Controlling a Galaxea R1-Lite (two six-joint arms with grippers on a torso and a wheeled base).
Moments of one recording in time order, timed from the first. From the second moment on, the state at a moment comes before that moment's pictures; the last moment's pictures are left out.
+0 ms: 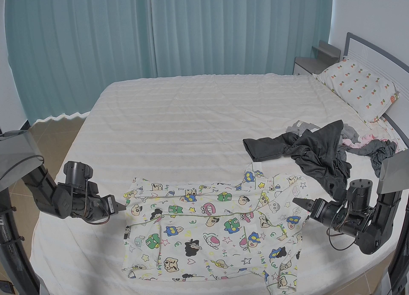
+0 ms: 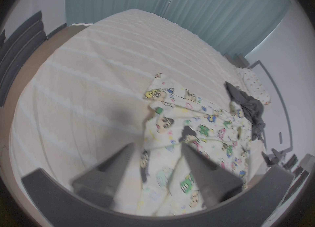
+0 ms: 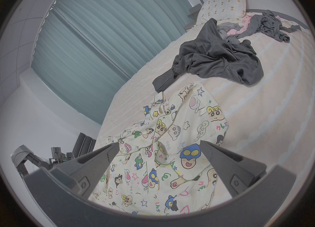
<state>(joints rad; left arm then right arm) -0.02 2.07 -0.63 -0.53 -0.27 -0.39 0.19 2.16 -0.17 -1.51 0.18 0.65</state>
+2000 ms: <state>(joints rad) -0.51 2.25 -0.48 -0.79 0.12 -0.78 0.21 2.15 -0.17 -1.51 0.18 0.65</state>
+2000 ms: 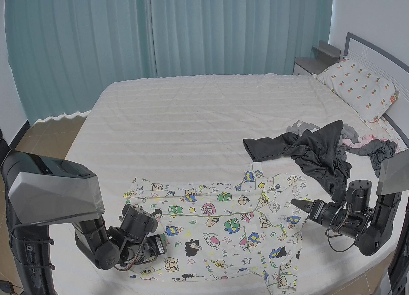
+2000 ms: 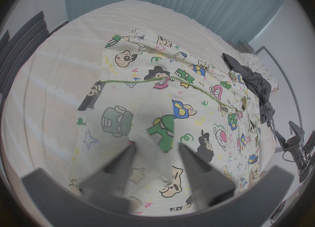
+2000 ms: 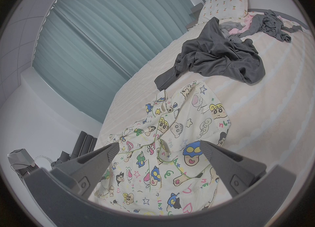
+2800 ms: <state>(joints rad) -0.33 2.12 -0.42 -0.80 0.19 -0.78 0.21 2.15 -0.17 -1.51 0.18 0.65</state>
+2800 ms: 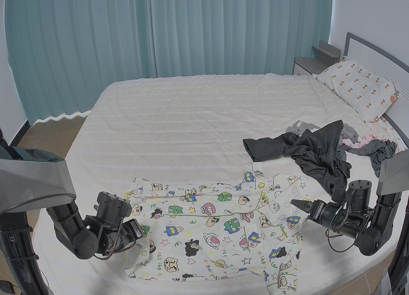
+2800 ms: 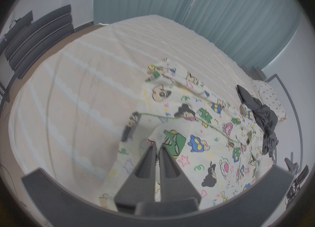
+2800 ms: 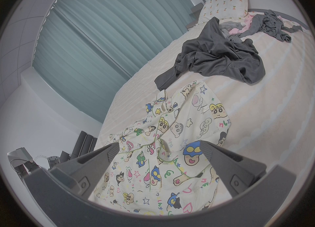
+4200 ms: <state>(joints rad) -0.09 2.09 -0.30 -1.04 -0.15 -0.75 0.21 2.15 -0.16 -1.51 0.18 0.65</state>
